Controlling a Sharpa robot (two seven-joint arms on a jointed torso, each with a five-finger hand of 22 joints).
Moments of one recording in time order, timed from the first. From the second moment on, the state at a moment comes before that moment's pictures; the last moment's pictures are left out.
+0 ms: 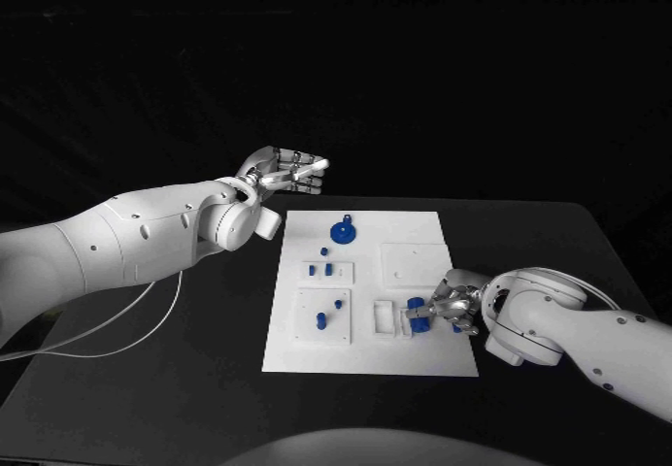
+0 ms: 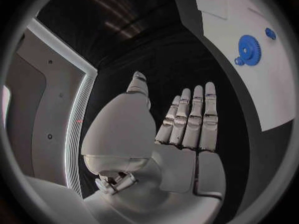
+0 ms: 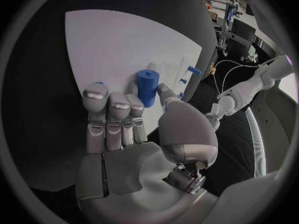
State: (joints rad) left arm 1.26 -0.72 -0.12 1.16 -0.21 -0.22 0.34; left_hand 1.33 -0.15 -0.09 0.29 0.05 0.83 0.16 0.06 0.06 1.02 0.16 0.06 0.06 1.02 0.17 0.07 0.06 0.09 1.01 0.15 0.07 0.07; right arm 0.90 -0.81 0.16 1.62 -1.23 0.01 -0.65; right_hand 1.03 -0.07 0.14 0.01 0.29 1.11 0.04 0.07 0.82 1.35 -0.04 0.97 1.25 1.45 -0.11 0.98 1.07 0.10 1.46 -0.12 0.80 1.22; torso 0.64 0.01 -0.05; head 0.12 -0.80
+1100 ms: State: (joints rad) left arm 1.26 -0.72 -0.12 1.16 -0.20 -0.21 0.34; left_hand 1.32 -0.14 -0.08 0.28 0.06 0.83 0.16 0.06 0.06 1.02 0.16 0.06 0.06 1.02 0.17 0.07 0.06 0.09 1.02 0.15 0.07 0.07; right arm 0.95 -0.85 0.16 1.70 -1.14 -0.04 -0.66; right_hand 1.01 -0.07 0.26 -0.06 0.42 1.13 0.03 0.06 0.64 1.36 -0.06 0.95 1.23 1.45 -0.11 0.98 1.08 0.09 1.46 -0.12 0.80 1.23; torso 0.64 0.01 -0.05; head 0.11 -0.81
